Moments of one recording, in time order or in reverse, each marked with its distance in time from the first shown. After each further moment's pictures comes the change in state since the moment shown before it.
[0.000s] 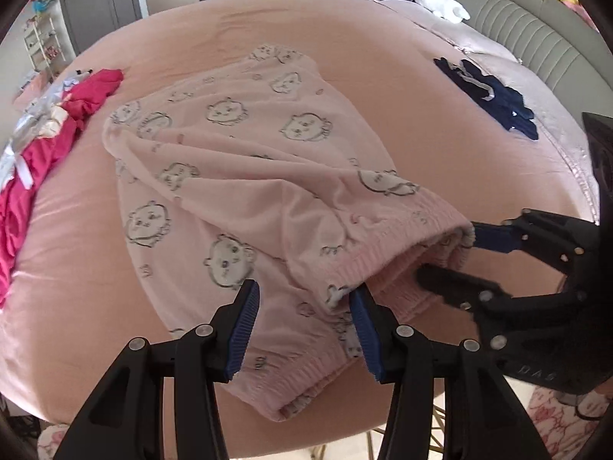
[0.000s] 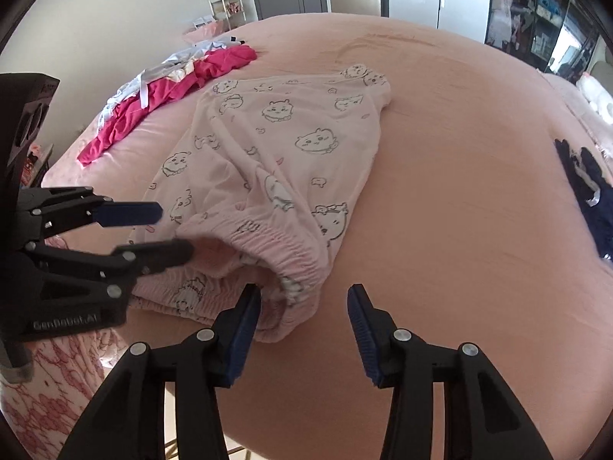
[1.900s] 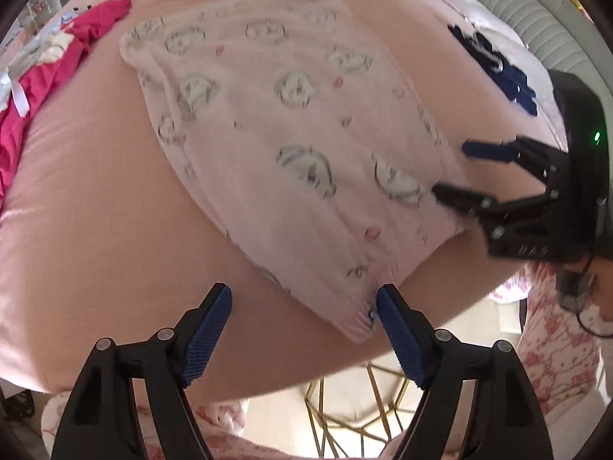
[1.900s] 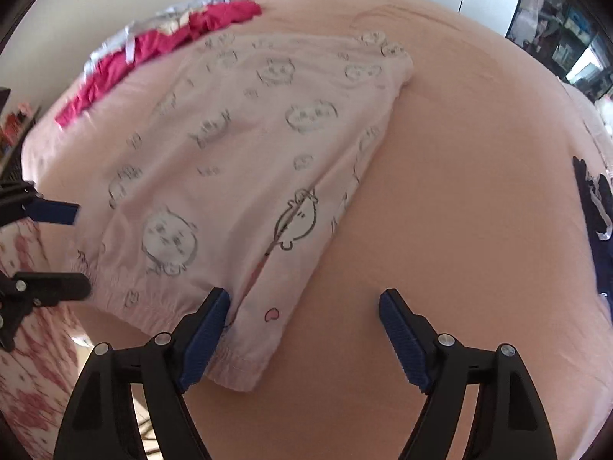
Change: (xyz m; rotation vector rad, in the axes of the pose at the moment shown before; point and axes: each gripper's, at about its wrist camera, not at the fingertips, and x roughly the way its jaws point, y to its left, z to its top) left arm 0.001 0.057 -0.027 -0.077 0.216 -0.118; right arm 0.033 -0.011 0.023 -0.077 0.145 -0.050
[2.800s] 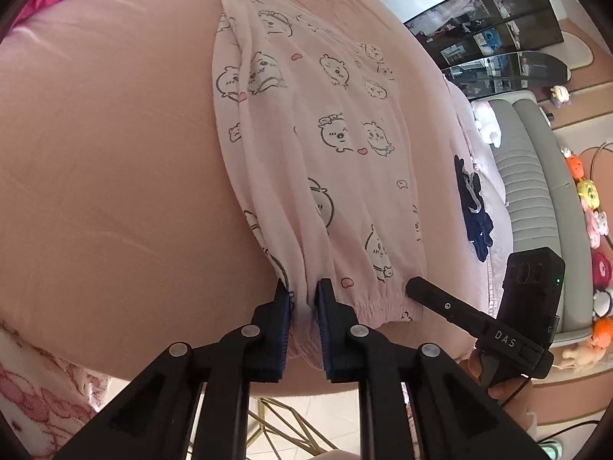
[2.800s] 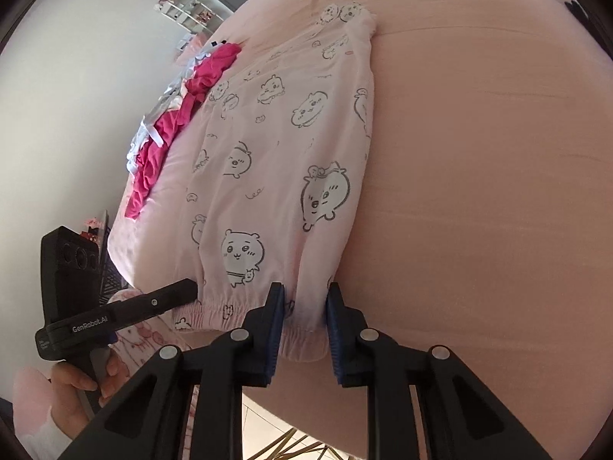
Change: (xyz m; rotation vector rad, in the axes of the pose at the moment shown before) left arm 0.005 0.055 -0.002 -0.539 -0.194 -0.317; right arm -0.005 -0.028 -0.016 0.381 -0.006 0.442
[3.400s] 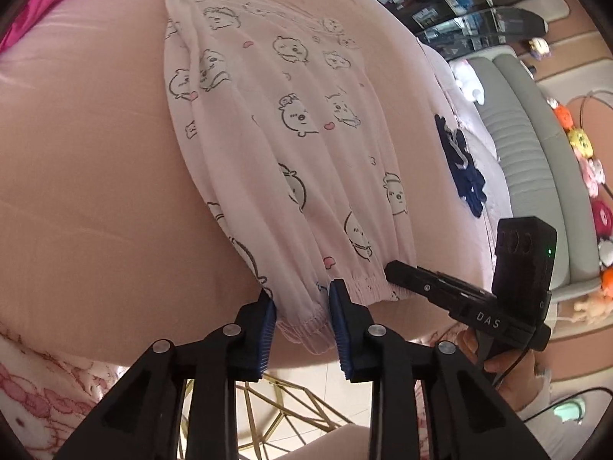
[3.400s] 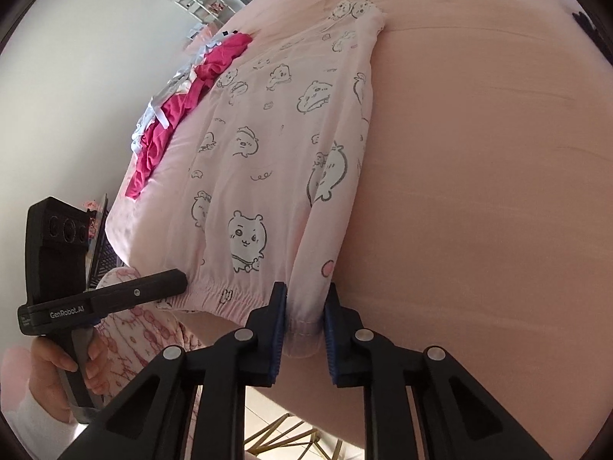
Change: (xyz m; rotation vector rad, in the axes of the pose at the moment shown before) left arm -0.005 -0.027 -0.011 0.187 0.090 0.005; right arm -0.010 -0.005 -0.021 -0.062 0.016 -0.027
